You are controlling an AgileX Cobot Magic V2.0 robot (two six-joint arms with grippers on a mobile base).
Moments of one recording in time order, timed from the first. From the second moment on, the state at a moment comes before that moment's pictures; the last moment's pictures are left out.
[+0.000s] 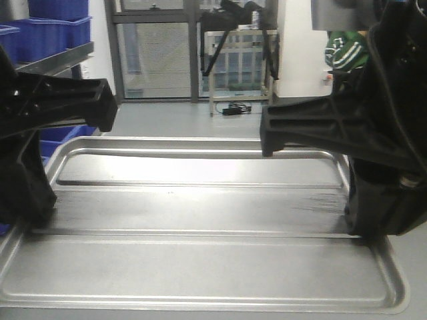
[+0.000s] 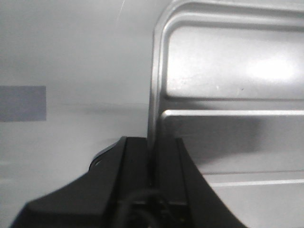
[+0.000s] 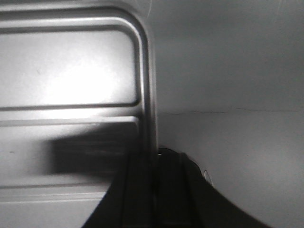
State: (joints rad) left arm -1.00 1.26 -0.80 0.32 0.83 -1.12; right arm 0.98 1.31 -0.81 -0.42 0.89 1.32
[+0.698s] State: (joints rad) left arm -1.00 1.26 -0.80 0.32 0.83 -1.12; right arm 0.98 1.31 -0.81 -0.42 0.89 1.32
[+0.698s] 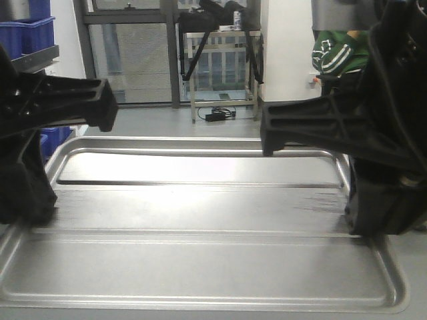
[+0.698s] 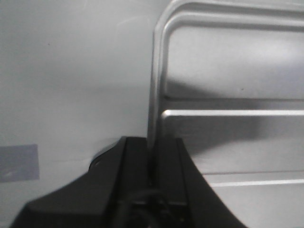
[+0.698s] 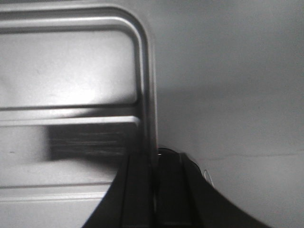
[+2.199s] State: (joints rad) left arm -1.00 1.26 -0.80 0.32 0.82 -1.12; right arm 0.98 1.31 -0.81 -0.42 0.90 1.32
